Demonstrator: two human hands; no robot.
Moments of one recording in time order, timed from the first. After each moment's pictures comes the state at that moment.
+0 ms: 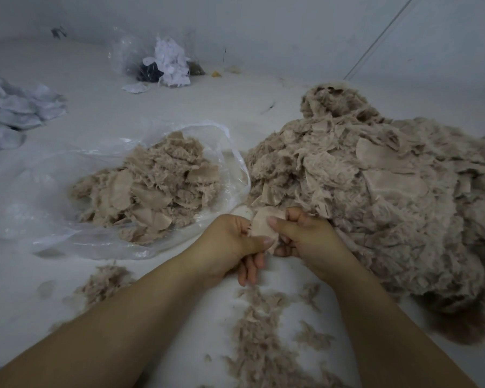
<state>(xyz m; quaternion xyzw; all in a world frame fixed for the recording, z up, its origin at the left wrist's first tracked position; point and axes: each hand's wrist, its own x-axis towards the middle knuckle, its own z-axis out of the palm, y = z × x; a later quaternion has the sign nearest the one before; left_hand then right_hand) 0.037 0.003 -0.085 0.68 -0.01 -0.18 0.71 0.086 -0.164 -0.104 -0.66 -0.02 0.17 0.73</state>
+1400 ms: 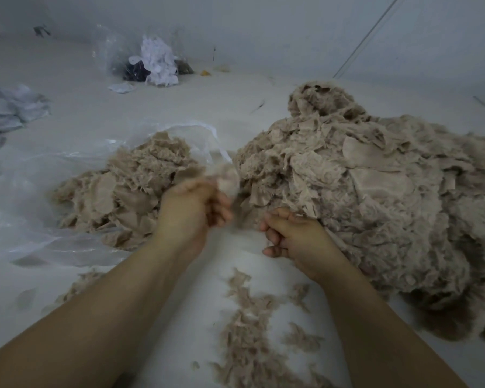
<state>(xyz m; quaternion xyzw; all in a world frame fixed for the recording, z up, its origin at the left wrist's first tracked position) 0.065 0.016 -0.065 0.58 0.11 0.09 0.80 0.078 -0.162 -0.087 -0.66 -0.01 0.20 0.72</state>
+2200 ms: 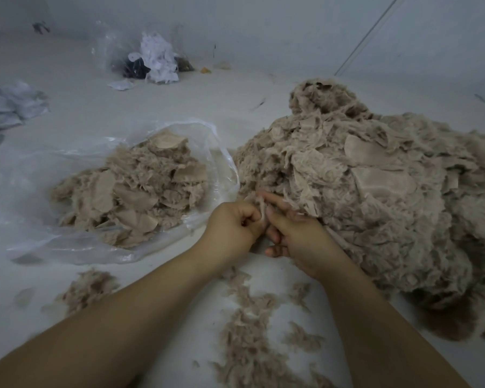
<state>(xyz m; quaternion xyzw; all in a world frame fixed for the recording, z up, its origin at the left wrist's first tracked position) 0.063 -0.019 -0.095 0.81 -0.03 0.03 0.59 0.081 -0.165 -0.090 -0.67 -0.06 0.20 0.71</state>
